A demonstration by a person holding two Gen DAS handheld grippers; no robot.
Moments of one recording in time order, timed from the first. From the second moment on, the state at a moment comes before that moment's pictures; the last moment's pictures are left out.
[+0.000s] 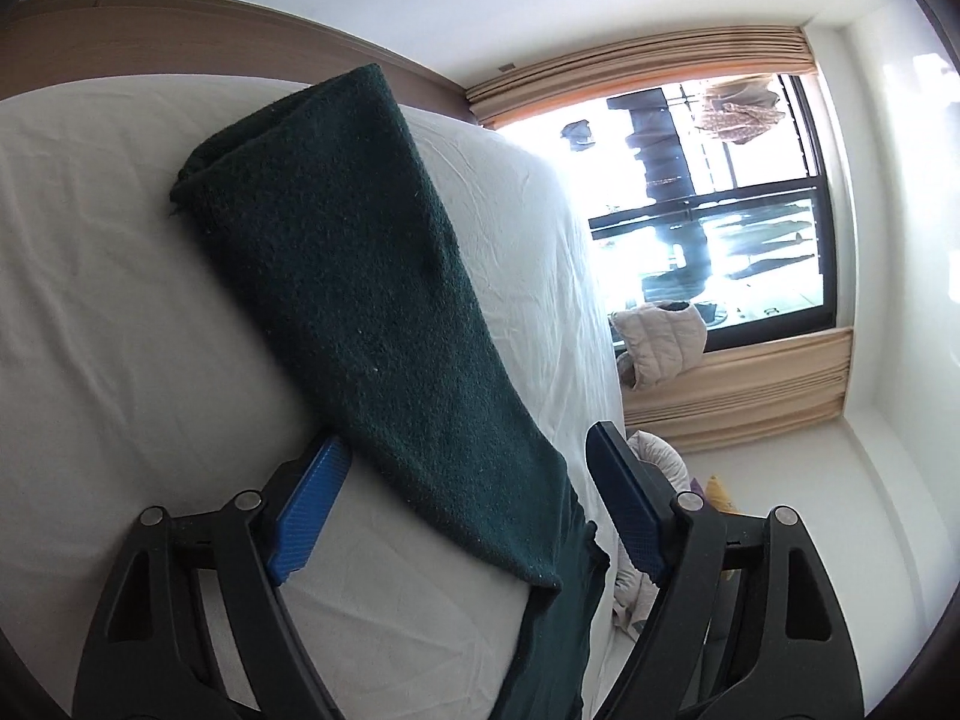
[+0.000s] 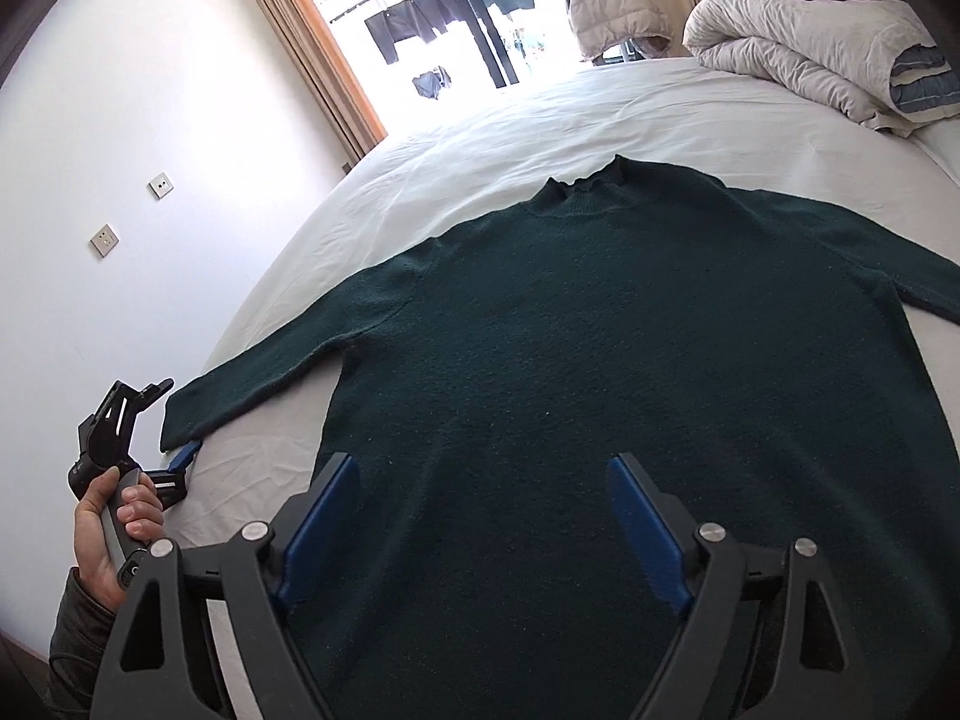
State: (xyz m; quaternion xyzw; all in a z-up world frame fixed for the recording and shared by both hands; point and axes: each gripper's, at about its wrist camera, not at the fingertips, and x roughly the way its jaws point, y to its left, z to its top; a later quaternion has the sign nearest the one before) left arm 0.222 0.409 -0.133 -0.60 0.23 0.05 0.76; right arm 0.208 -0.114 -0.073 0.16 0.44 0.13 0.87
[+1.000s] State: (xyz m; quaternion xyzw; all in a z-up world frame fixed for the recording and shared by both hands) left arm 0.374 -0.022 -0.025 0.08 0.33 -0.11 0.93; right arm 0.221 -0.246 -0.109 0.24 0.43 0.06 0.87
